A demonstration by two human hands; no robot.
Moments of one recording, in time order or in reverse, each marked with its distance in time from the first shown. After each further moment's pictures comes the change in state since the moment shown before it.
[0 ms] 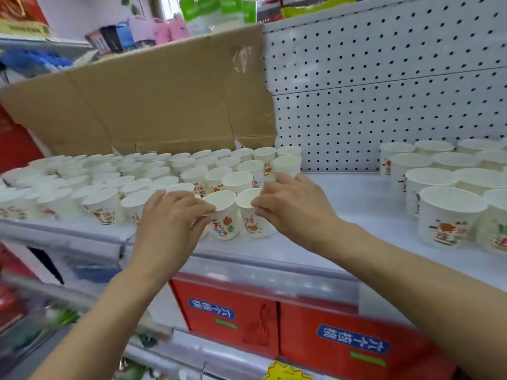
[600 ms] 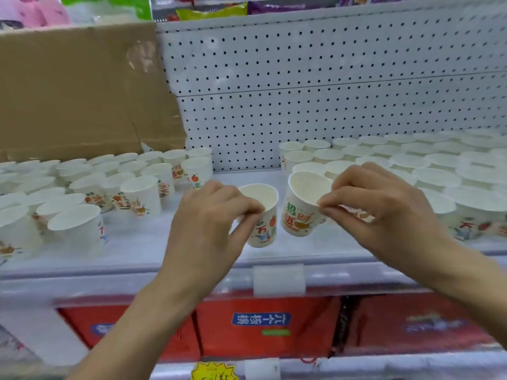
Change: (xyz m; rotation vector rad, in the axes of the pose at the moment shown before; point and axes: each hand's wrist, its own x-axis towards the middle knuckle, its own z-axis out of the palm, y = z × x) left_hand 0.022 0.177 -0.004 -0.502 0.203 0.353; right_hand -0.178 0.072 -0.137 -0.100 0.242 0.246
